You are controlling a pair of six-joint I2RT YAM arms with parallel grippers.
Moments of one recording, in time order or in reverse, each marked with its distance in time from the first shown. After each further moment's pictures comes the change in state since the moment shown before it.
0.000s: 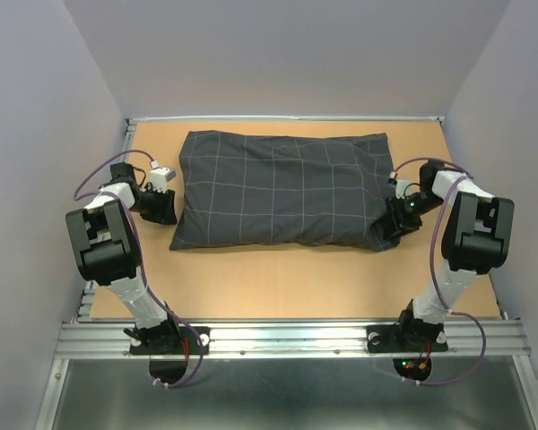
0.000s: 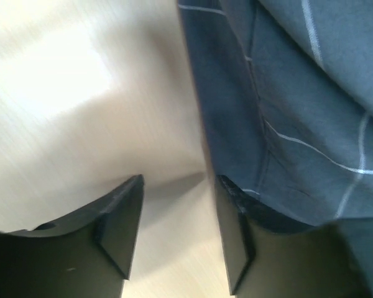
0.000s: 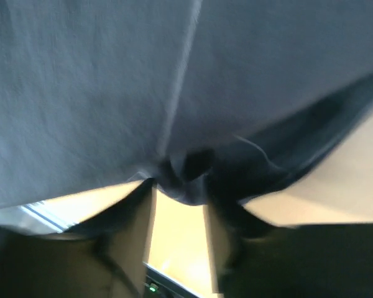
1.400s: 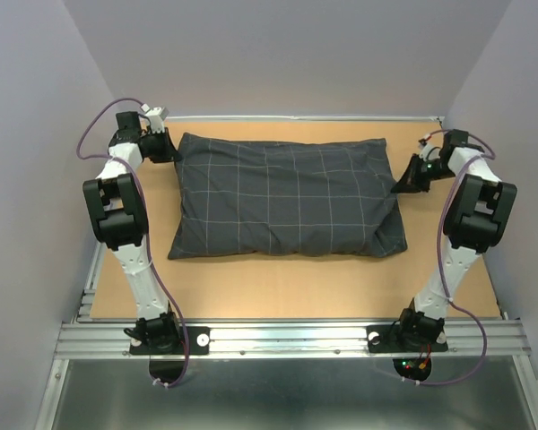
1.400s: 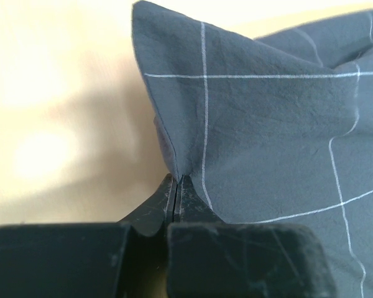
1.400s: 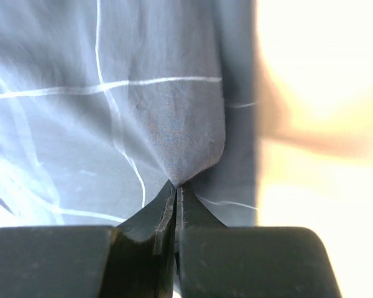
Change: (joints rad) left arm -0.086 0.362 0.617 0.166 0.068 -0.488; right arm -0.072 0.260 0.404 0.122 -0.184 0.414
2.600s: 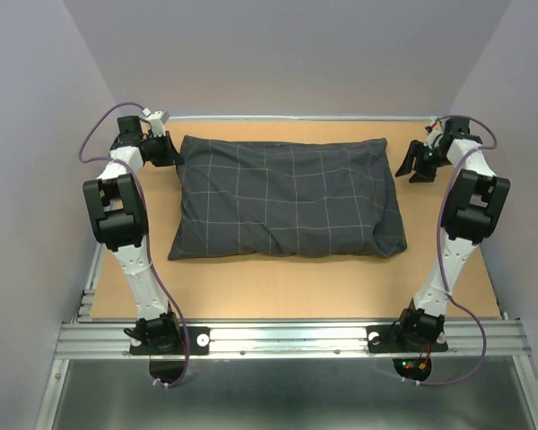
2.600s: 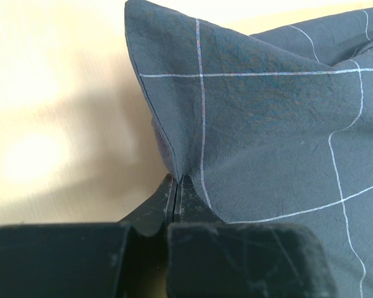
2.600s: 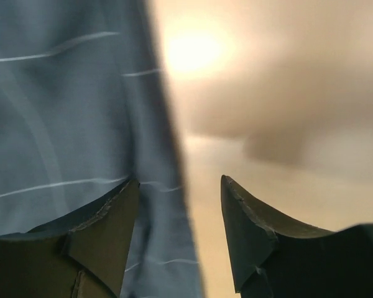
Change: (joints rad) left arm 0.000 -0.007 -0.042 0.035 0.027 -0.018; right arm -0.012 0.150 0.242 0.067 0.219 0.013
